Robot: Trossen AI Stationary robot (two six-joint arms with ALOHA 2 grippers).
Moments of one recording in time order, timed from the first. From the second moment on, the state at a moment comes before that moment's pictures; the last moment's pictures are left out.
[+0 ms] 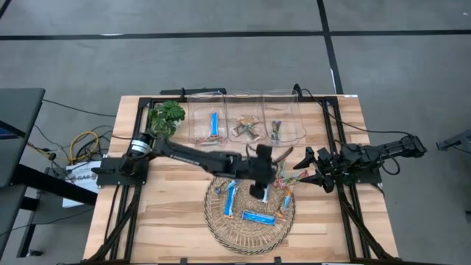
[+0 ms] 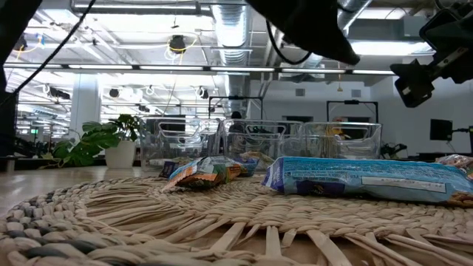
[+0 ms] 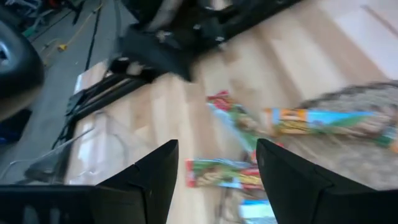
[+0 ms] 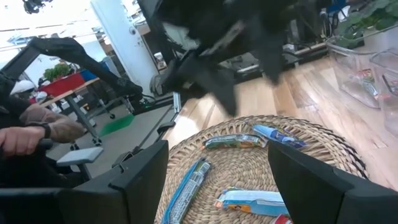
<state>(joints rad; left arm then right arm) -0.16 2.07 1.71 -0.20 -0.28 0.40 0.23 0.09 0.01 0.03 -0.08 0.35</state>
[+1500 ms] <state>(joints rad) -0.23 2.06 1.55 -0.94 -0.22 -0.58 0.23 0.09 0.01 0.03 -0.08 0.35</state>
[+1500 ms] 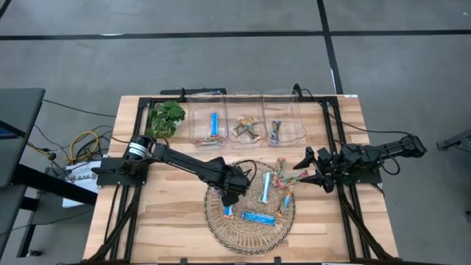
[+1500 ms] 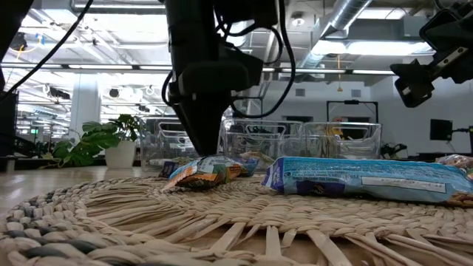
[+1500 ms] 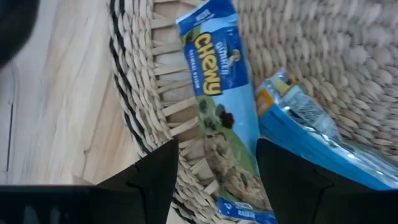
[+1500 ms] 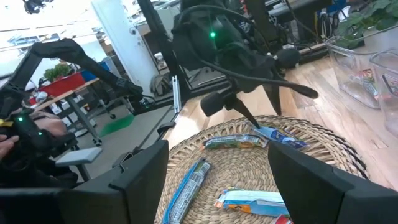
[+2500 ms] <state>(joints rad) -0.22 2.06 1.45 -0.81 -0.20 -0.53 0.23 0.09 0.01 0.03 -0.08 0.35</state>
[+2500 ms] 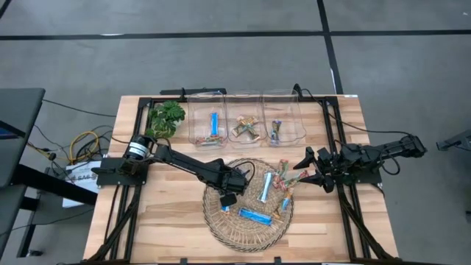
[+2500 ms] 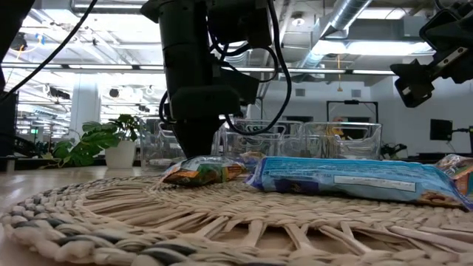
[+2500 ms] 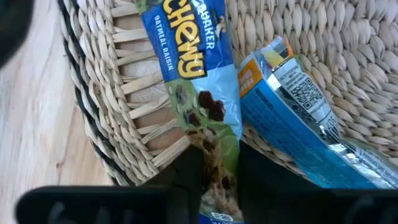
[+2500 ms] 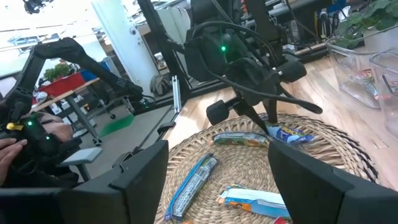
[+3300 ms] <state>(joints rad) -0.19 1.98 1.60 -0.29 -0.52 -0.14 0.23 0.09 0.01 0.03 -0.08 0.35</state>
